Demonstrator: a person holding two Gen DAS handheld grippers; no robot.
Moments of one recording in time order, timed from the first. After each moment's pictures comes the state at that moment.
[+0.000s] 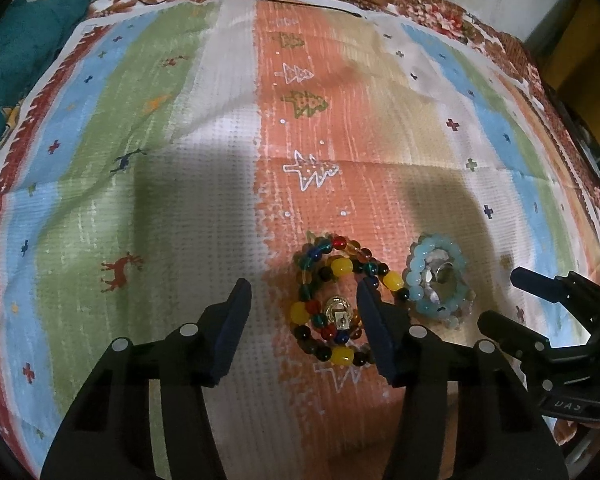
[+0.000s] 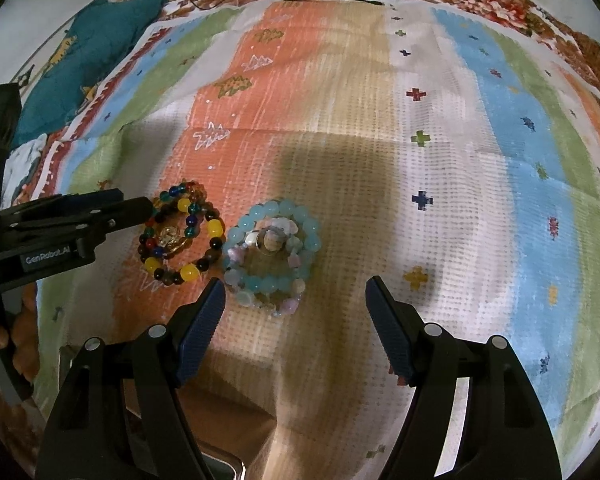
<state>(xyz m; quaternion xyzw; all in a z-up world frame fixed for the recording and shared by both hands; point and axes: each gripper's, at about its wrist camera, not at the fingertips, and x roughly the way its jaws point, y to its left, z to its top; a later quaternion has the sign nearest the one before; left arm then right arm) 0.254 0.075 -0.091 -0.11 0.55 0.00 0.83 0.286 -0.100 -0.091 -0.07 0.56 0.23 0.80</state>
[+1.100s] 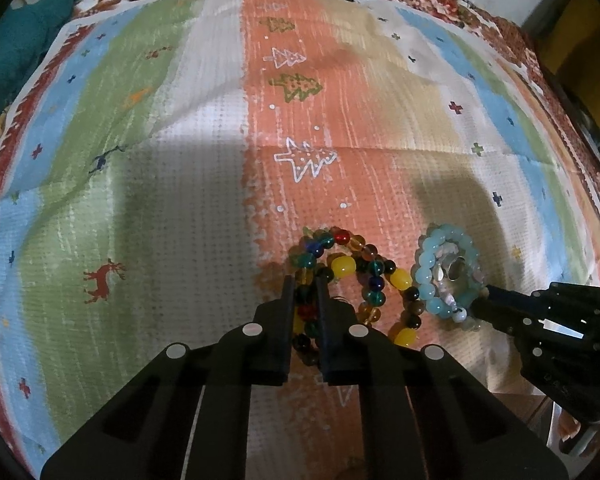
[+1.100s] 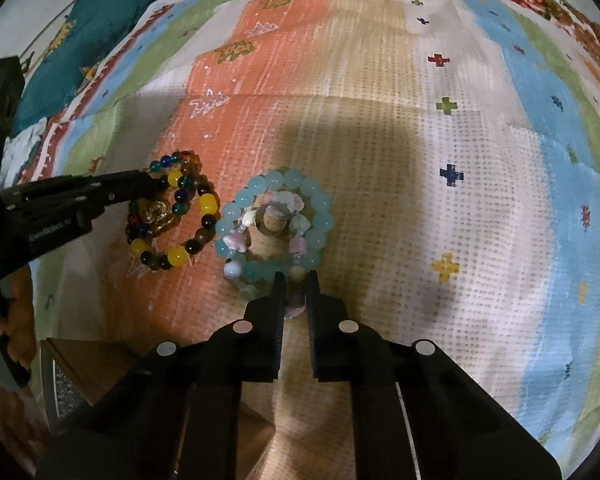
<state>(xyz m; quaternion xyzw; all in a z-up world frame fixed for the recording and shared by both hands) 0.262 0.072 -0.105 -0.09 0.56 -0.01 0.82 0.289 -0.095 -0.117 -0.07 0.59 0.25 0.77</state>
